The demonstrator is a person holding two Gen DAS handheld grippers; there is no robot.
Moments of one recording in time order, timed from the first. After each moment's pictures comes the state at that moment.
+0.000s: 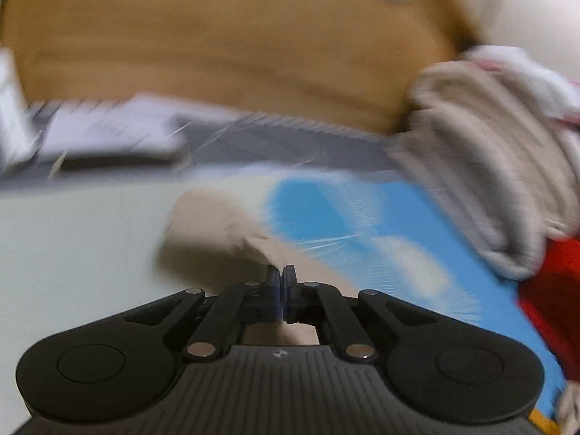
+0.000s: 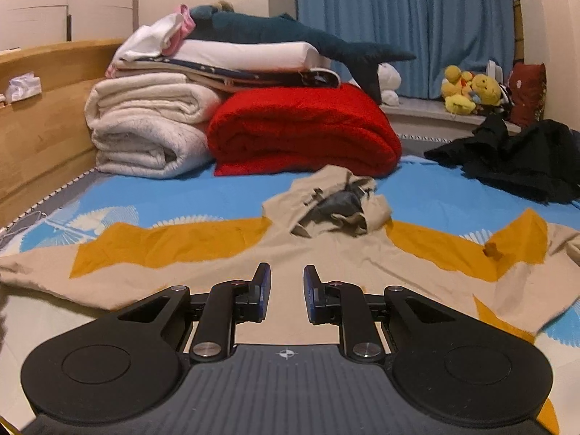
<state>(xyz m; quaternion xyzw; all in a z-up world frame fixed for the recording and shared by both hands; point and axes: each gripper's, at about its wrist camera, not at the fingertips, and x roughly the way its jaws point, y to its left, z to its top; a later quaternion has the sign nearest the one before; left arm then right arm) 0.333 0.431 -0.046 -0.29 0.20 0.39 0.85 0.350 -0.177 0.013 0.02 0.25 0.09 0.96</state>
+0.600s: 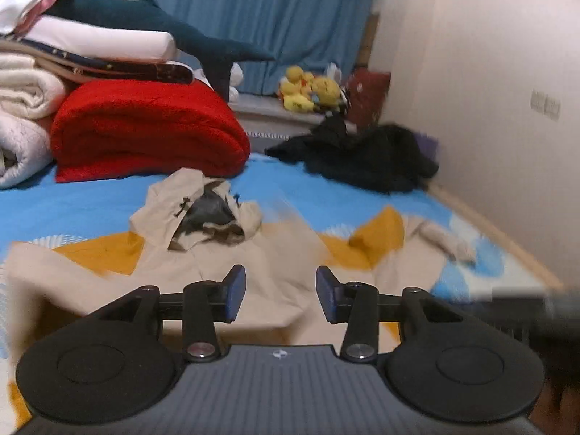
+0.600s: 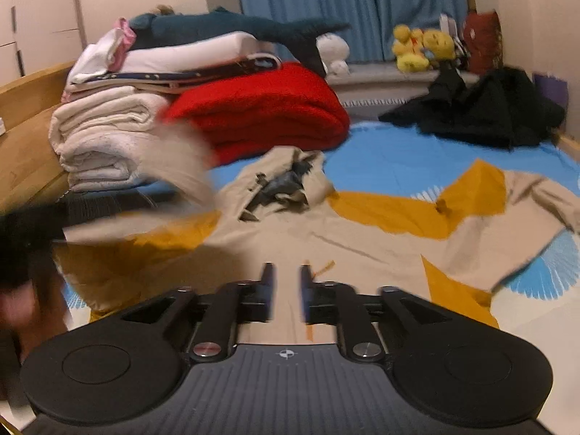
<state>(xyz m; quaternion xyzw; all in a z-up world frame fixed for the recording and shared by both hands) 0.360 -0.071 0.016 -0.03 0.26 -0.20 0.94 0.344 -0.265 0.021 0.10 0.29 0.05 0.95</state>
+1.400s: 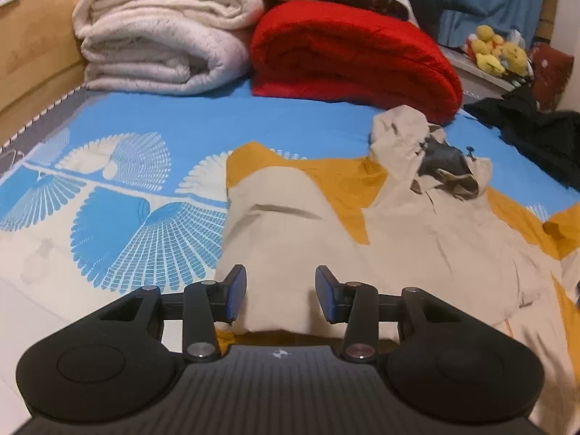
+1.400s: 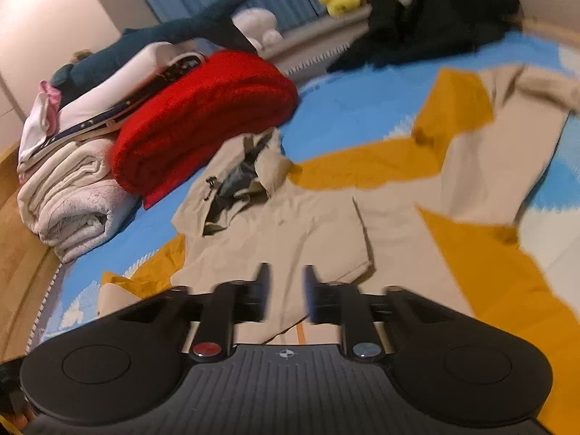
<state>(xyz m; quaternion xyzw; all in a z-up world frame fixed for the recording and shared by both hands) 0.418 0.066 -0.030 -0.05 0.39 0.08 0.92 0.415 -0.316 -0.054 0.28 0.33 0.02 0.90</state>
